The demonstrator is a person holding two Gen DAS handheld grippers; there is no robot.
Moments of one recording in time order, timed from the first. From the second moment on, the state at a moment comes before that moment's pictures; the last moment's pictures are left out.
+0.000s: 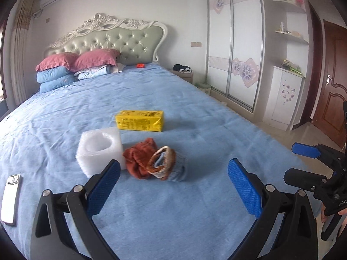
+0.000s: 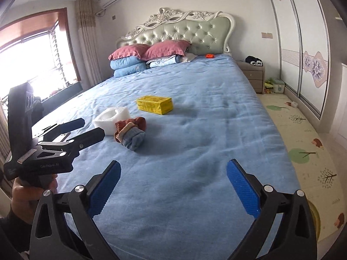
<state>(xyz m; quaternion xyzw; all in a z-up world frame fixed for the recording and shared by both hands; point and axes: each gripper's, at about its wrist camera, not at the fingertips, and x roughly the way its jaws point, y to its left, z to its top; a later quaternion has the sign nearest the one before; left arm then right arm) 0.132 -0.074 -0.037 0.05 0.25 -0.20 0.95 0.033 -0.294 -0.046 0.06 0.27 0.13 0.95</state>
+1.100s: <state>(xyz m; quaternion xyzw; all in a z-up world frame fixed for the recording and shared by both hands) 0.178 0.014 -0.072 -0.01 0.31 -0.18 0.93 0.178 -0.186 -0.088 0.02 0.41 0.21 0.89</state>
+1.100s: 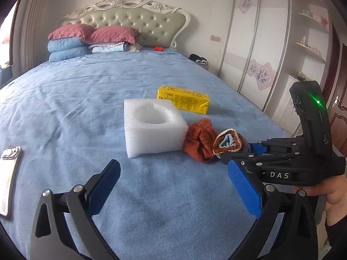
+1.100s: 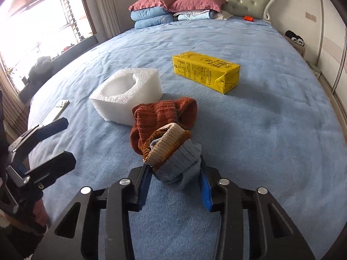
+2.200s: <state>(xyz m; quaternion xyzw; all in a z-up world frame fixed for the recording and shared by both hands) 0.230 -0.063 -0.084 -0.04 0.40 -0.14 0.91 0.109 -0.300 -0.053 0.10 0.33 0.21 0.91</state>
